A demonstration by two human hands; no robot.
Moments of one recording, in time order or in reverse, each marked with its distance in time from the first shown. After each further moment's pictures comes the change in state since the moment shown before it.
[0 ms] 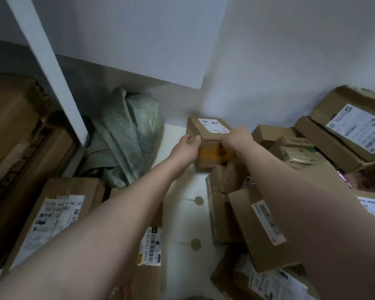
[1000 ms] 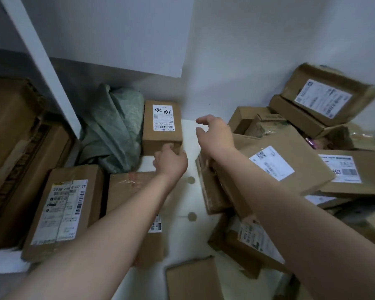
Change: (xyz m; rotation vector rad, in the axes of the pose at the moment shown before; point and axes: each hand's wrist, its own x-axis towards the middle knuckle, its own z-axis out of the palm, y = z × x) left_hand -0.084 -0.036 0.011 0.154 0.212 -0.033; right_hand -0.105 0.034 0.010 0.260 0.182 -0.438
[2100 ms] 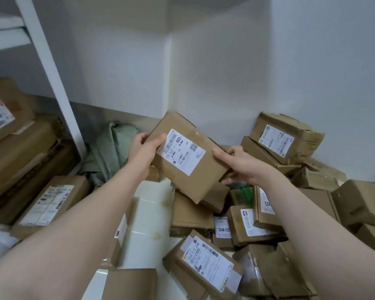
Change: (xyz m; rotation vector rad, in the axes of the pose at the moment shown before) left_hand -0.094 0.116 0.001 -0.604 0.235 0.137; right_hand -0.010 0.113 -0.194 0.484 -0.501 0.161
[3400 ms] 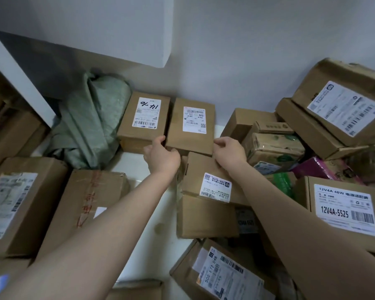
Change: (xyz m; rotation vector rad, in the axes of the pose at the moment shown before) left_hand 0.106 -0.156 0.046 0.502 0.090 -0.108; right_hand 0.172 0.082 0.084 -0.356 0.342 0.032
